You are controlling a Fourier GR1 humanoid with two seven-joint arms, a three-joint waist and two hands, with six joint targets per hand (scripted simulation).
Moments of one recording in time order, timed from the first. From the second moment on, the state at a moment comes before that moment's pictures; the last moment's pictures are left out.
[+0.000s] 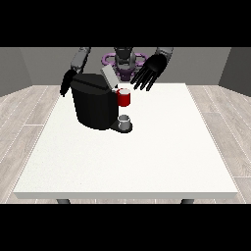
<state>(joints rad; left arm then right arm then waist) -1.15 0.42 0.07 -0.63 -0.90 -0.22 -0.27 -0.37 -0.08 -0.10 -1.19 0.16 -0.20 -0.02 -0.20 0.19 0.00</state>
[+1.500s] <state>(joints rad) -0.52 0.01 0.32 -0.74 -0.31 -0.30 -0.27 -0.30 -0.17 -0.11 -1.28 0.06 -0.01 0.06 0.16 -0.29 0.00</state>
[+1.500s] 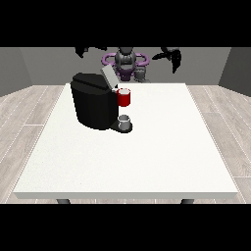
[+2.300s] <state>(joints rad) -0.39 0.01 0.14 -1.09 -0.17 -0.26 -0.17 -0.52 -0.21 -0.23 -1.08 -0.06 0.01 0.10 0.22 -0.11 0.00</state>
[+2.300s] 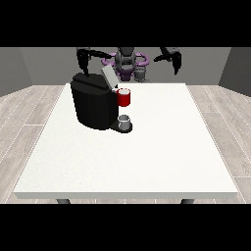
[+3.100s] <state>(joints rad) -0.26 0.07 0.14 -1.34 -0.10 -0.26 -0.12 -0.66 -0.16 -0.15 -1.02 -0.03 0.02 0.06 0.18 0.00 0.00</state>
